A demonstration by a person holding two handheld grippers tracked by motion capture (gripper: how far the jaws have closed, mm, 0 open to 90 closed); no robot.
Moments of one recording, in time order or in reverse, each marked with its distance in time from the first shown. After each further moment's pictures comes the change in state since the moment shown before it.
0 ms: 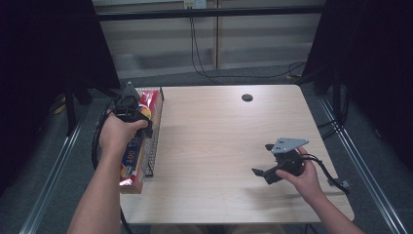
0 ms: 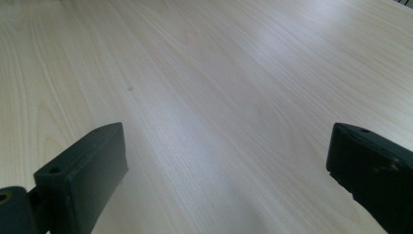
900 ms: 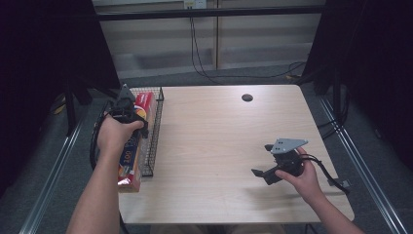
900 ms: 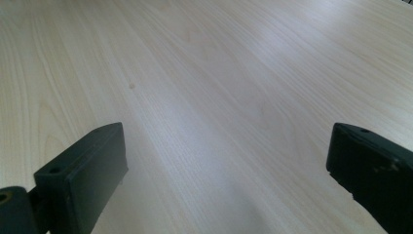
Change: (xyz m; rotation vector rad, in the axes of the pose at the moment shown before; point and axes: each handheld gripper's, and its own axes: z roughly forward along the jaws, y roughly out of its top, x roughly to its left) left arm 0.019 0.005 0.013 0.000 0.020 -0.034; right arm 0.001 0.000 0.001 0.003 0.003 -0.006
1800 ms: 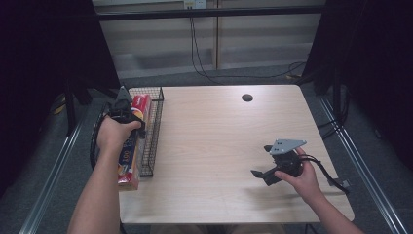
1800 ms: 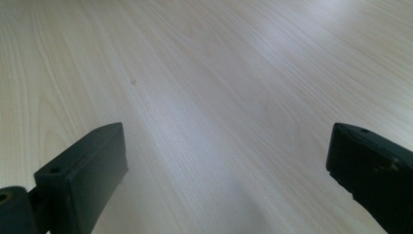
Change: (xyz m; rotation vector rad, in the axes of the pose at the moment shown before) left arm 0.015 0.010 0.016 0.023 0.017 -0.025; right arm 0.001 -0.001 0.002 0.016 0.008 -0.005
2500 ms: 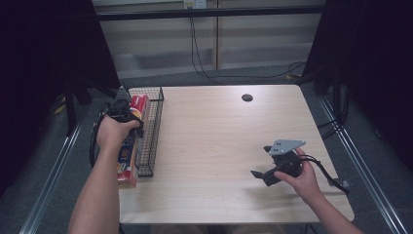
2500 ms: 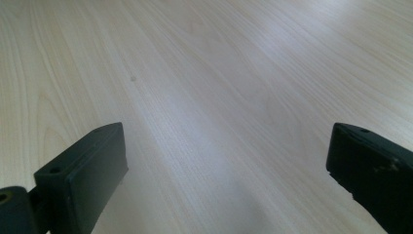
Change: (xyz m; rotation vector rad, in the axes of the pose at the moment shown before) left arm 0.010 0.009 0.010 0.004 0.004 -0.005; right arm 0.001 -0.001 0.001 0.008 -0.003 -0.003
